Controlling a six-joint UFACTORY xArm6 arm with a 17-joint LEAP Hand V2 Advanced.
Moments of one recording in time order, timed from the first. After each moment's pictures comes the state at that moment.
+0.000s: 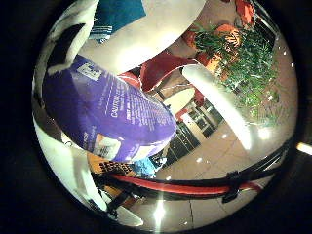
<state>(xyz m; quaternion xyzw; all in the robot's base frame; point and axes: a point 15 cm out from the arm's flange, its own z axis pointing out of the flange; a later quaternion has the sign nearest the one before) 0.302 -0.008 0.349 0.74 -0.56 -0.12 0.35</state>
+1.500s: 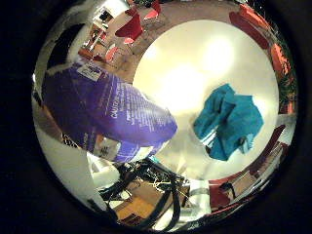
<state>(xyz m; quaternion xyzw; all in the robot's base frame) 0.352 0.291 0.403 0.74 -0.48 -0.29 -0.37</state>
